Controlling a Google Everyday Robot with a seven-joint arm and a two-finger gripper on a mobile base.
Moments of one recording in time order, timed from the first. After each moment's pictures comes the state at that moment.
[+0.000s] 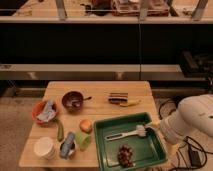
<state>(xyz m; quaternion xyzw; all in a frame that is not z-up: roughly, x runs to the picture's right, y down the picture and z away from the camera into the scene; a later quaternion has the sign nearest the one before) 0.233 0.219 0.613 -0.30 -0.19 -0.18 0.92</state>
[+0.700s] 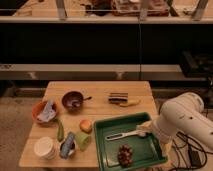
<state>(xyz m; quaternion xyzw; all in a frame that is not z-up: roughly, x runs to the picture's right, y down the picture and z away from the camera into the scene) 0.214 0.223 0.628 -0.30 -0.16 -0.28 0.90</state>
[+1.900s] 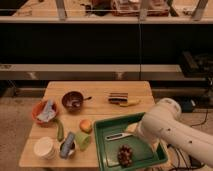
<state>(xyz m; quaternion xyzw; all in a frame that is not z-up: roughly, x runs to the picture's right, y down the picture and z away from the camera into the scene) 0.160 0.227 0.653 -0.23 -0.15 -0.45 0.85</state>
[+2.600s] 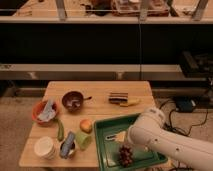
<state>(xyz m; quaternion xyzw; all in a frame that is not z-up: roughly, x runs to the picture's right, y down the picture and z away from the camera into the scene) 0.123 0.252 0.669 -0.19 -0.19 -0.56 0.78</state>
